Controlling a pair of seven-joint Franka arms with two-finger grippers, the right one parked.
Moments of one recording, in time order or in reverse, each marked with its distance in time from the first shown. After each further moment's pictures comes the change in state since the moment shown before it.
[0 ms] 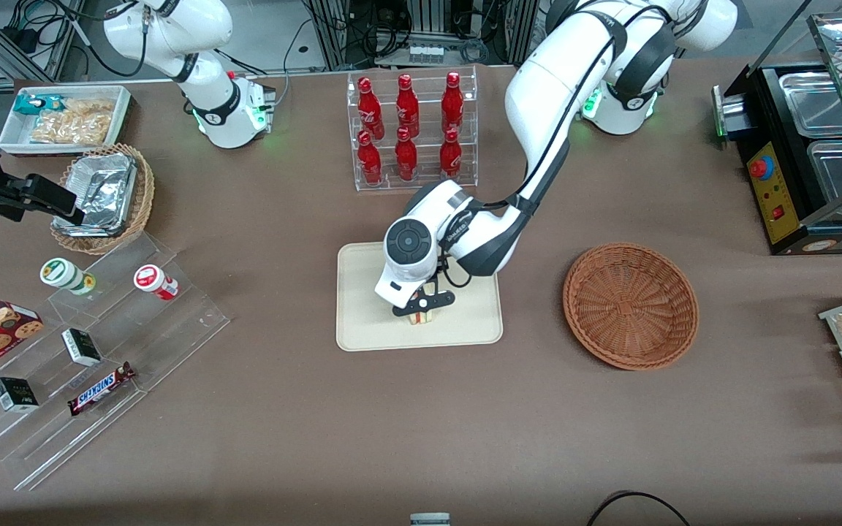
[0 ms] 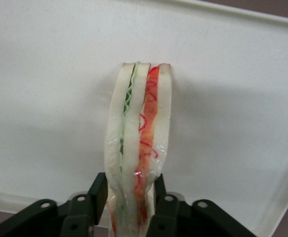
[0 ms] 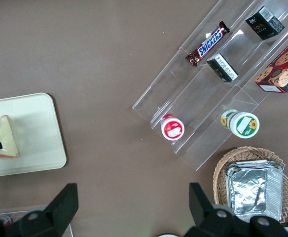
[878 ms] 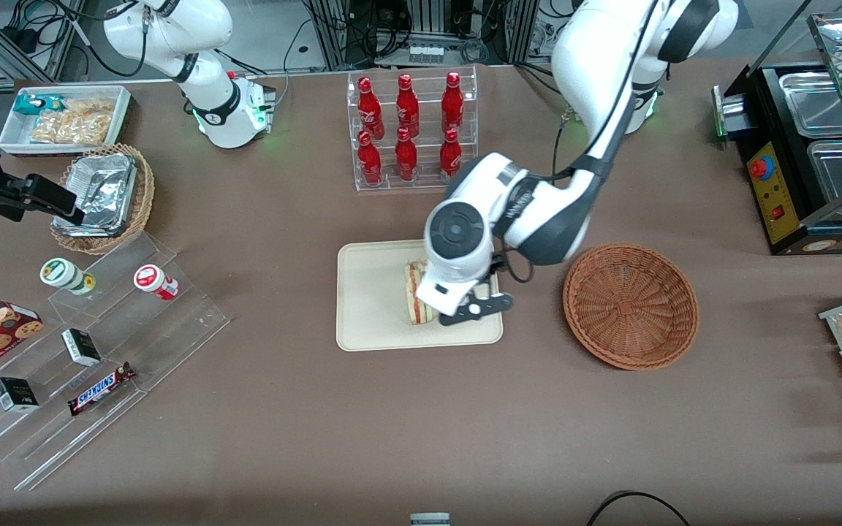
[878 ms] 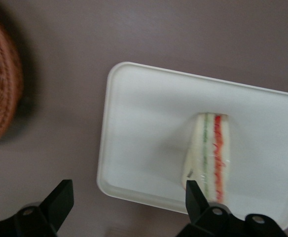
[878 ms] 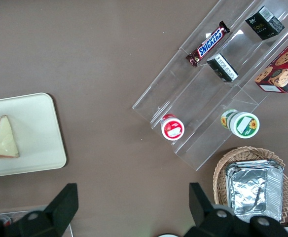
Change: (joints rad) arm 0.083 -0.208 0.109 -0.004 0.041 -0.285 0.127
